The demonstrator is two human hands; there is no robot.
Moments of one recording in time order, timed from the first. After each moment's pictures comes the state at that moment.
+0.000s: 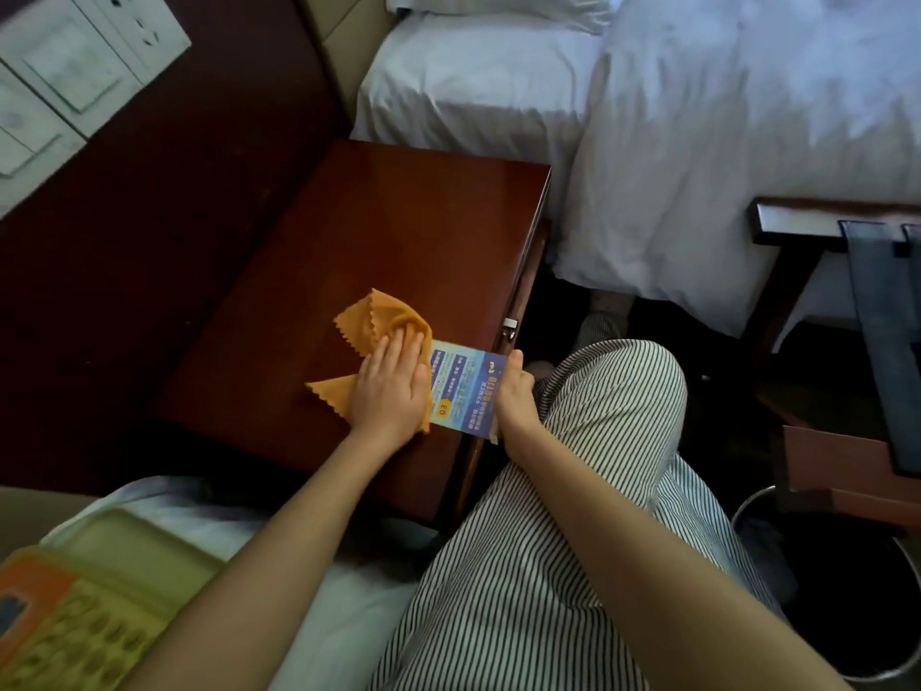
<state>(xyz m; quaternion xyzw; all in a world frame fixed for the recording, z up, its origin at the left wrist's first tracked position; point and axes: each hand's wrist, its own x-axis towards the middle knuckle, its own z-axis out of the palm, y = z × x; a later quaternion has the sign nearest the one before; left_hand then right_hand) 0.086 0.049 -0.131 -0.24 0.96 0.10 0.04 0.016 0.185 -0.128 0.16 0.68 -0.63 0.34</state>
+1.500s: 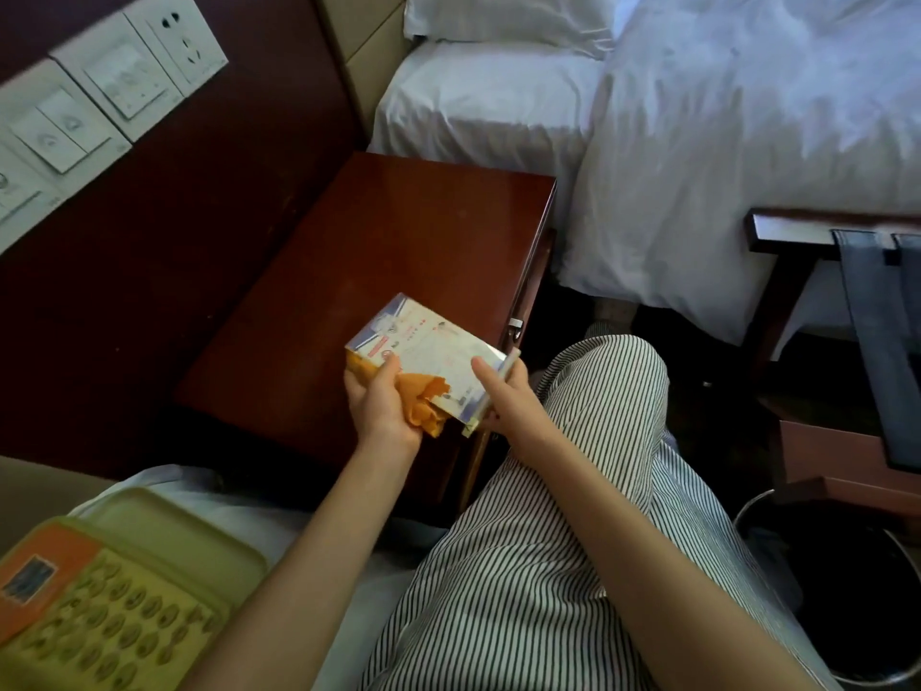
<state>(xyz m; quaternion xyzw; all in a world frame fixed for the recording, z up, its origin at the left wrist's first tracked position) 0.103 0.097 -0.067 -0.48 0.36 0.74 -0.29 0.041 0.206 -0.103 0.00 0.62 -0.67 0.41</state>
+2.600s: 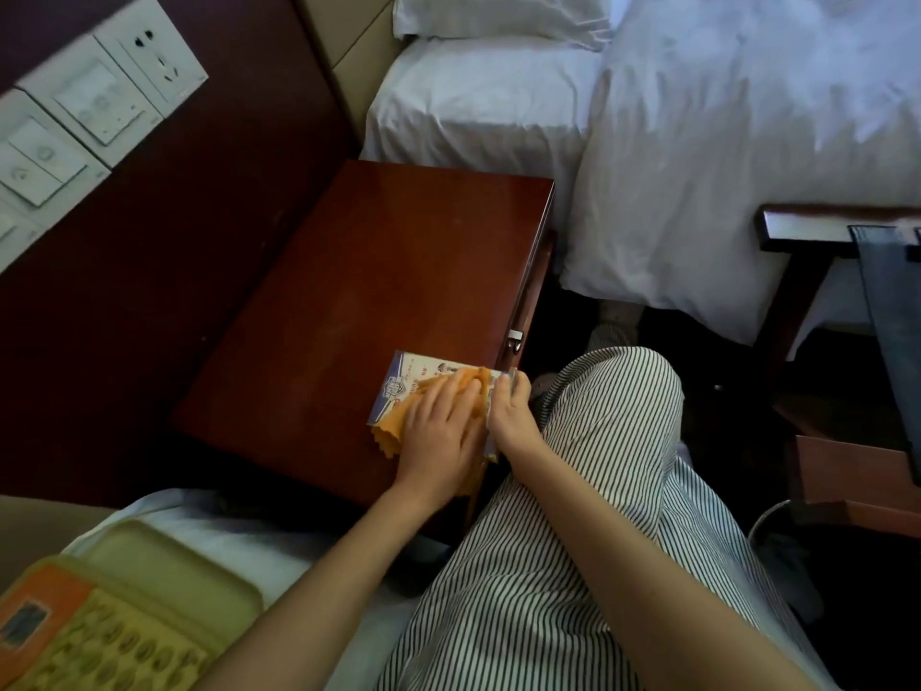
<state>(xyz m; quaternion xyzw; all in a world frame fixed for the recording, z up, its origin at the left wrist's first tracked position) 0.103 0.103 -0.137 -0.12 0.98 0.13 -0.06 0.028 0.191 -0.126 0.03 0.72 -0.61 0.34</state>
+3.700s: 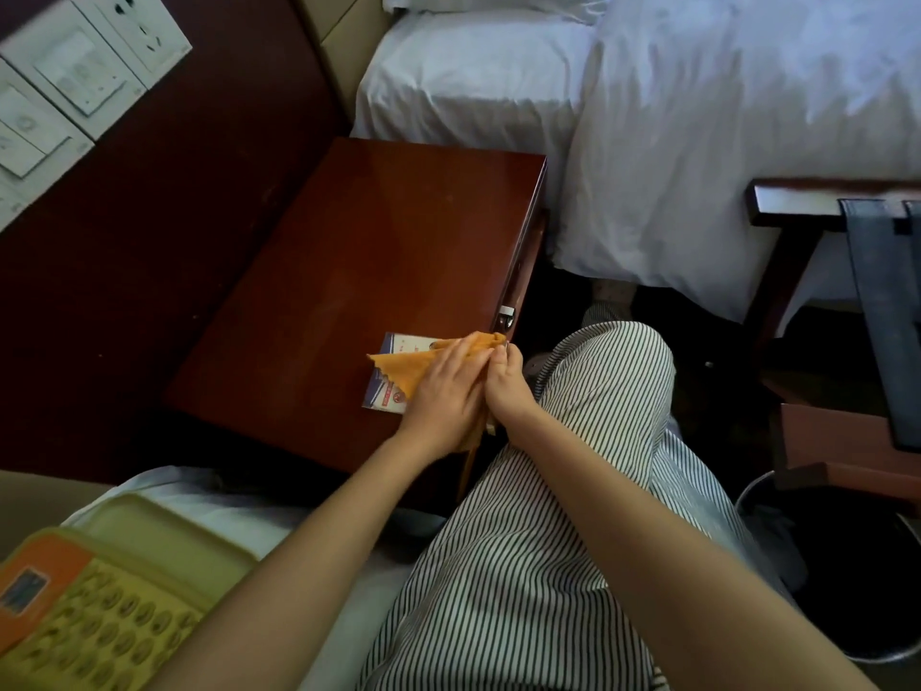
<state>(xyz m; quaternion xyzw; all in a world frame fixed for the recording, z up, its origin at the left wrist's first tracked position) 0.084 0.110 -0.124 -0.09 0.98 0.19 0.02 0.025 0.194 -0.128 0.03 0.69 -0.65 0.34</state>
